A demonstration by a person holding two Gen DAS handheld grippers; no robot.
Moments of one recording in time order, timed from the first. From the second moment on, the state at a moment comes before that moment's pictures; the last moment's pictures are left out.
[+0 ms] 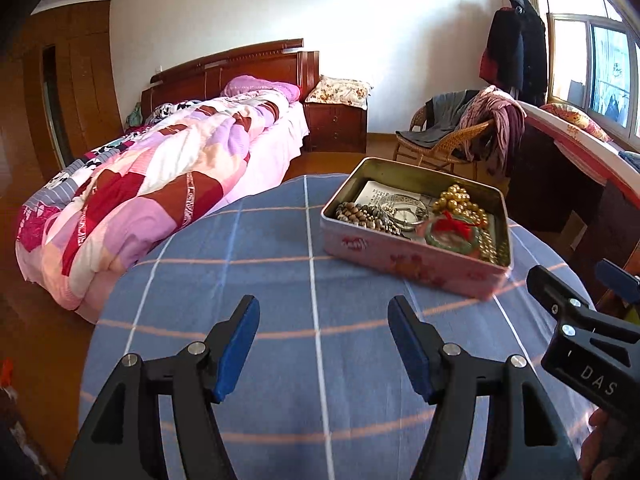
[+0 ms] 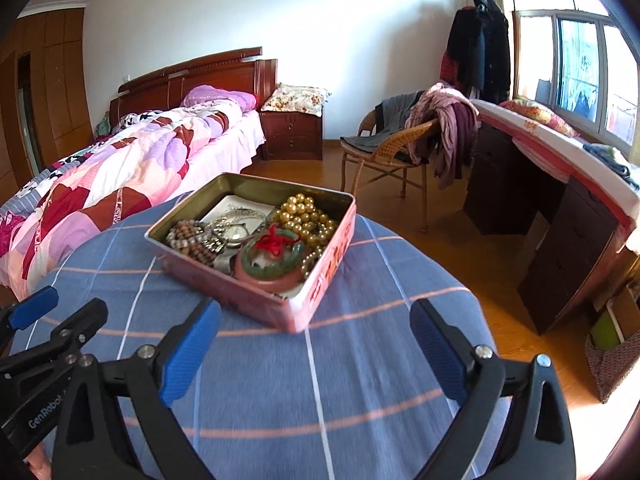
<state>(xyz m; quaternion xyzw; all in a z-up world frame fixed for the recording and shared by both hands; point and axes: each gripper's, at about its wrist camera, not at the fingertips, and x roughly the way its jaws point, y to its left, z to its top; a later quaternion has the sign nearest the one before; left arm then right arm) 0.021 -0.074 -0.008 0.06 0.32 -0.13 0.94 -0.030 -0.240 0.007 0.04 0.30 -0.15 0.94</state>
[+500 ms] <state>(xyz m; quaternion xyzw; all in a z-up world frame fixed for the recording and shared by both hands) -0.060 -0.032 0.030 0.02 0.26 -0.13 0.96 -0.105 -0.194 0.050 0.01 0.22 -0.15 0.96</state>
